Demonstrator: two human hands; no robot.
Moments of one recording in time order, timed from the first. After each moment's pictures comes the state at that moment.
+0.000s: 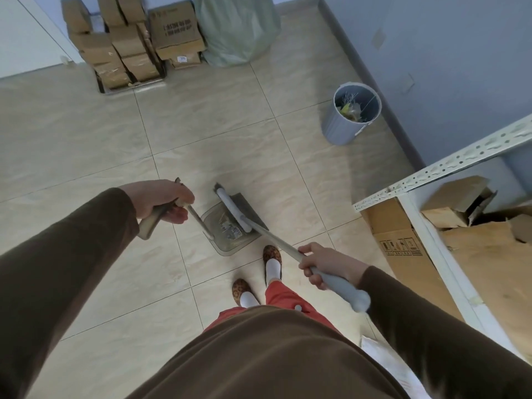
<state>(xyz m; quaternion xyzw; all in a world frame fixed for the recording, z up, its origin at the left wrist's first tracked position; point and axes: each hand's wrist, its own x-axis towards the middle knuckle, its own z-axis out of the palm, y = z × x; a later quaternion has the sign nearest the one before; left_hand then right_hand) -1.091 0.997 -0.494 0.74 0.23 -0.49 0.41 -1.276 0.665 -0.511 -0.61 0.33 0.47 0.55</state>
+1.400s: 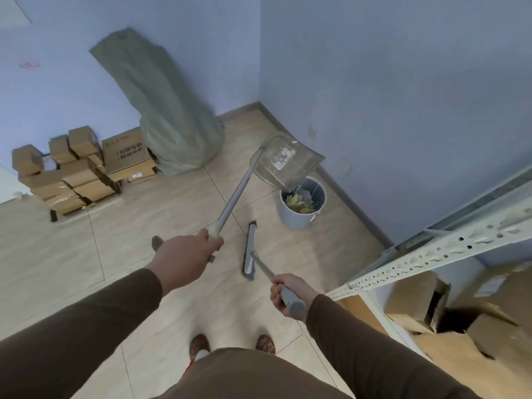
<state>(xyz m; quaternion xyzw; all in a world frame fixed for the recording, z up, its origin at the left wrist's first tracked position) -0.925 0.708 -0.425 0.92 -0.35 -0.15 -0.11 -1.047 0.490 -0.543 -0.26 0.49 0.27 0.79</state>
